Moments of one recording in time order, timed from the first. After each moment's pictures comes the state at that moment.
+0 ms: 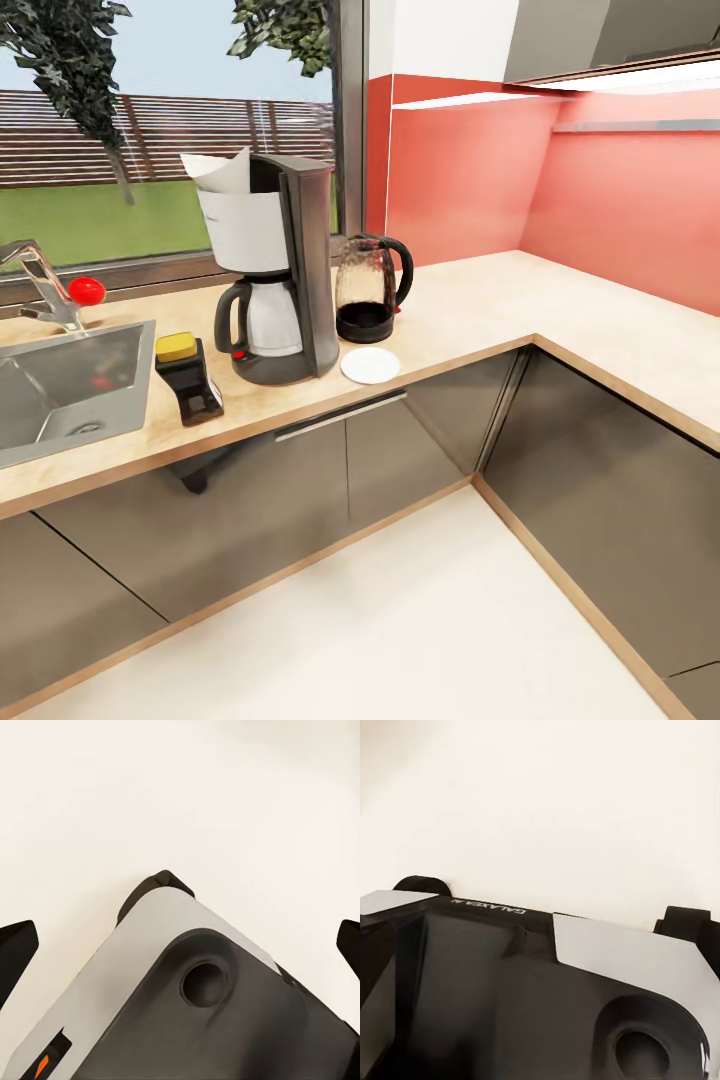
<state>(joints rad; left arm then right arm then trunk) 0.03 0.28 -0.09 -0.13 0.99 -0.13 -0.62 -0.30 -0.19 -0.07 -0.06 -0.05 -0.07 0.70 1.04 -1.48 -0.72</state>
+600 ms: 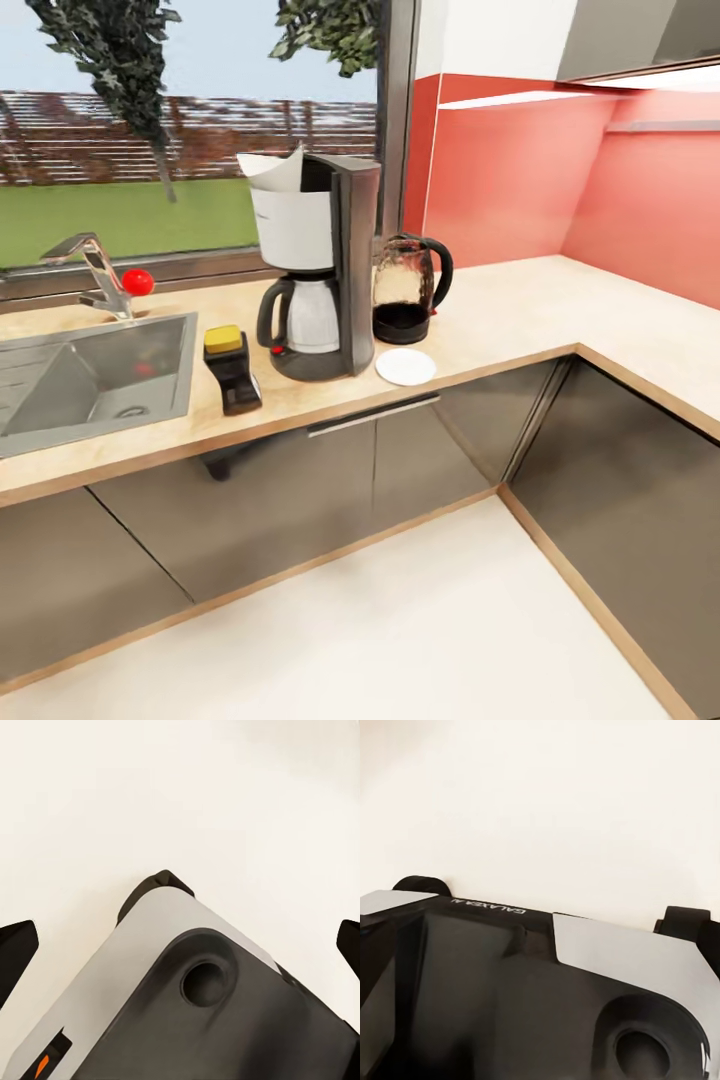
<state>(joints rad) 0.03 0.28 -0.09 -0.13 0.99 -0.13 -0.62 -0.30 -0.19 -0.07 -0.06 -0.05 -0.07 0.70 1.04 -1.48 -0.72</state>
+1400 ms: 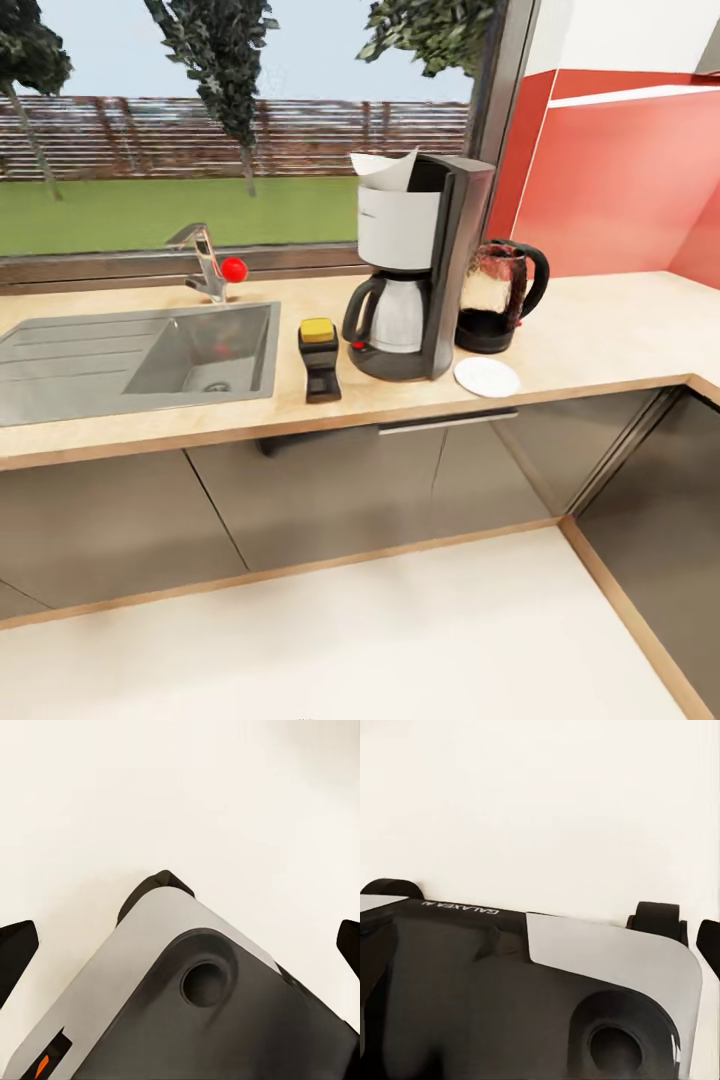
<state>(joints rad) 0.03 0.28 -0.09 -0.13 0.99 -0.13 -0.62 -0.30 -0.18 -0.06 -0.06 -0.05 -0.07 0.61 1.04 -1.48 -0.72</state>
